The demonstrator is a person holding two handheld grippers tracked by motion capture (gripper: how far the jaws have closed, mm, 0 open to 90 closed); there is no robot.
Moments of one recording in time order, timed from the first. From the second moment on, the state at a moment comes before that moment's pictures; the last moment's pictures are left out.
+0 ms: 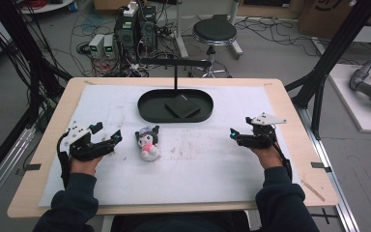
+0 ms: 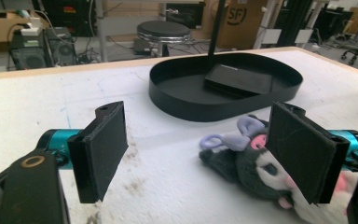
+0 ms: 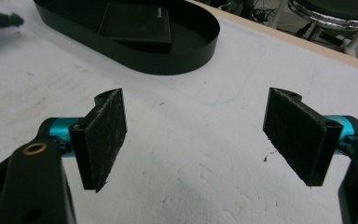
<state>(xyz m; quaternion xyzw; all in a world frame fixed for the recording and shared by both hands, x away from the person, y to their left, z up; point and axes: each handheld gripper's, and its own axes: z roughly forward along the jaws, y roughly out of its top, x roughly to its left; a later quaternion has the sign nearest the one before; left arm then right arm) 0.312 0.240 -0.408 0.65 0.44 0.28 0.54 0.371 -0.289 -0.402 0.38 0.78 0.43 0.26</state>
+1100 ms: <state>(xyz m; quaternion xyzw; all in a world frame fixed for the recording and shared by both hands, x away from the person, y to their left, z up) 0.325 0.152 -0.427 0.72 0.46 0.17 0.49 0.360 -0.303 -0.401 0.40 0.76 0.43 0.27</state>
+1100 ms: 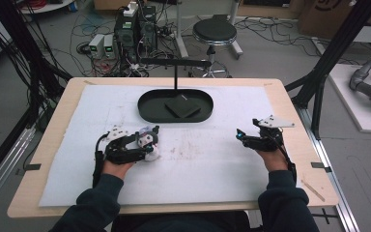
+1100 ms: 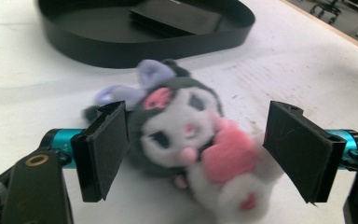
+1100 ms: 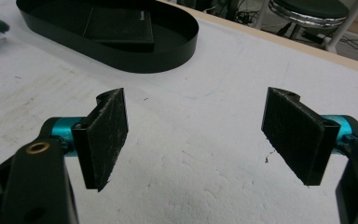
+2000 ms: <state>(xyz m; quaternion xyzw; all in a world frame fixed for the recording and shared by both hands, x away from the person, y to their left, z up) 0.348 0.161 -0.416 0.72 0.55 0.12 0.42 0.360 -0.298 -0.402 0.40 0.77 0.42 0.27</state>
